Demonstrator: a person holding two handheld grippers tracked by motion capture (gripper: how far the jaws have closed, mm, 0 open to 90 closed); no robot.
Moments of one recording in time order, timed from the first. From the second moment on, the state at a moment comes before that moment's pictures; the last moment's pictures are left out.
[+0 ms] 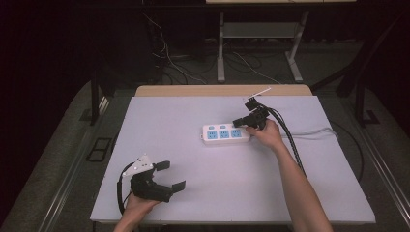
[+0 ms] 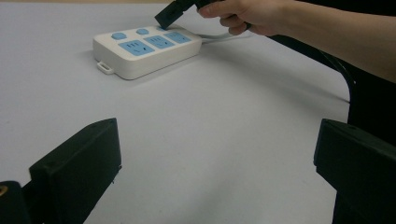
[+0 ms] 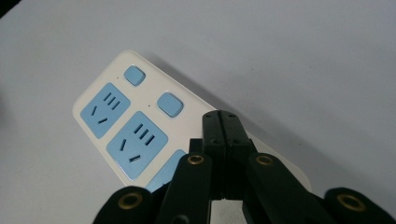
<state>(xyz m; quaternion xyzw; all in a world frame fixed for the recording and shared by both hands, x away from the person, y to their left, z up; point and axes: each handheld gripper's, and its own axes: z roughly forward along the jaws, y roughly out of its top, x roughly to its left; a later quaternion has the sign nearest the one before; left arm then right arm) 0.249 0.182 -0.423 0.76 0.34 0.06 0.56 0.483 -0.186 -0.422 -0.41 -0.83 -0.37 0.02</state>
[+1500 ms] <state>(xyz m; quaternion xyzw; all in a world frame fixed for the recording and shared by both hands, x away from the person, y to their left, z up) 0.249 0.181 -0.424 0.76 0.34 0.06 0.56 0.475 -0.175 -0.417 -0.40 -0.86 -0.33 -0.04</state>
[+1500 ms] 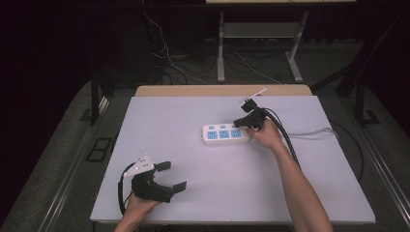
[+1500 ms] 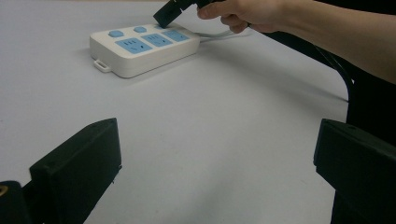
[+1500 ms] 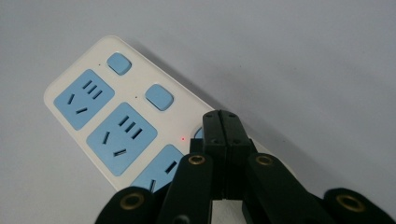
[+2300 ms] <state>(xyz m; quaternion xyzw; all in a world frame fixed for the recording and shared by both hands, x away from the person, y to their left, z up) 0.251 0.180 -0.426 0.76 0.34 0.05 0.56 0.464 -0.202 -0.385 -0.39 -0.85 -0.35 -0.04</state>
